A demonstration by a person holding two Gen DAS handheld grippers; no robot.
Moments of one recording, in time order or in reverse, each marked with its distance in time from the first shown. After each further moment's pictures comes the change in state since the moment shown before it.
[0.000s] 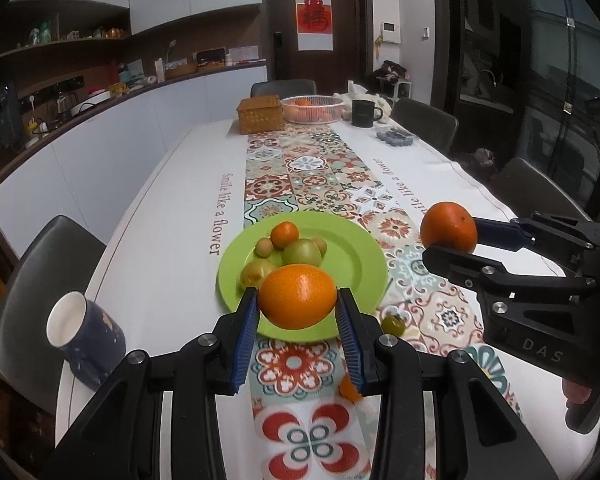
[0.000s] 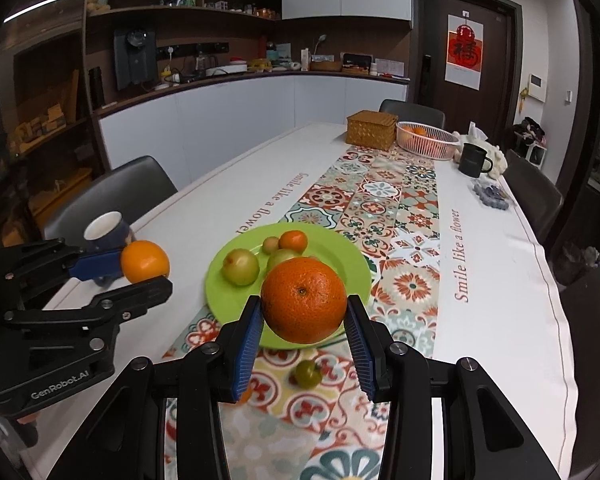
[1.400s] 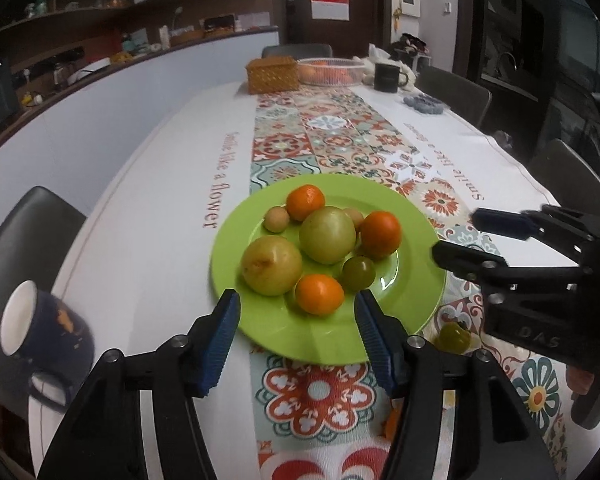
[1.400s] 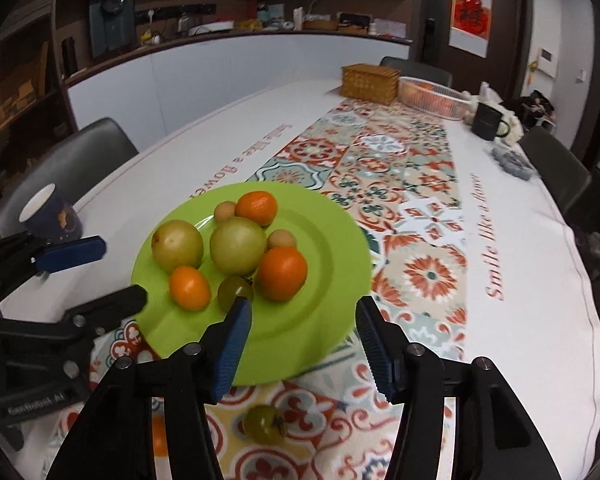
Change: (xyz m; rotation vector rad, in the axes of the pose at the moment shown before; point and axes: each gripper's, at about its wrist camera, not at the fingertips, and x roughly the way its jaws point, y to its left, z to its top) left arm 0.085 0.018 -0.013 -0.034 0.100 0.035; right arm 0.094 -0.027 -0.013 0.023 0.109 -0.014
